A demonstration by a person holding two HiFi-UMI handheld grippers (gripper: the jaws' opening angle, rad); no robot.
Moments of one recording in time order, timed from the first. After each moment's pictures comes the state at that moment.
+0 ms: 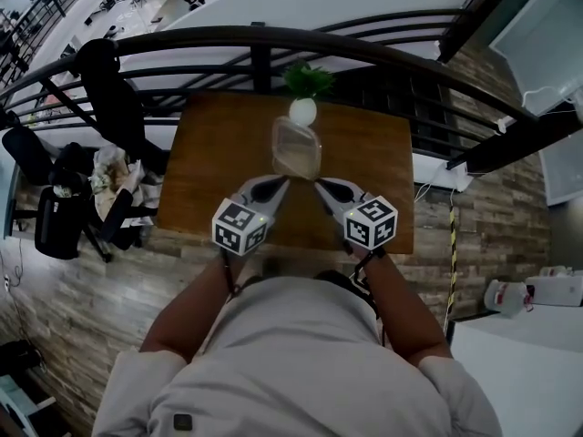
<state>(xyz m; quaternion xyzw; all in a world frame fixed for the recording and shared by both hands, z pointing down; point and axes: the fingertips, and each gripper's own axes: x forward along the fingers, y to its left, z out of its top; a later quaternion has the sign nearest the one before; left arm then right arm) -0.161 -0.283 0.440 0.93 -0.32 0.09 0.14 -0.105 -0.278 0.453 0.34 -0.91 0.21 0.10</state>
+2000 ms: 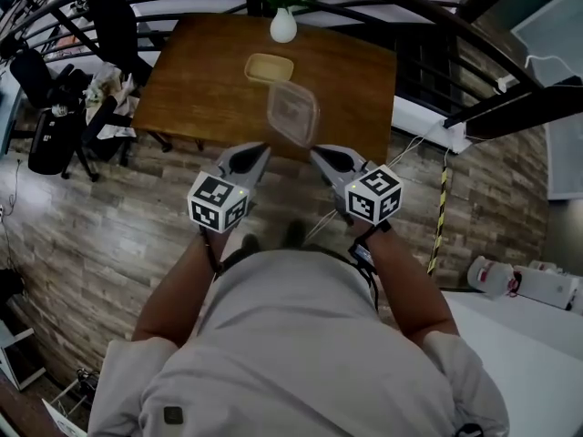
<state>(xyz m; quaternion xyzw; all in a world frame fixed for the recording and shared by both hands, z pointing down) -0.022 -0.051 0.453 0.90 -0.40 0.11 0.15 0.057 -0.051 0.460 0.25 -0.94 0.21 0.11</state>
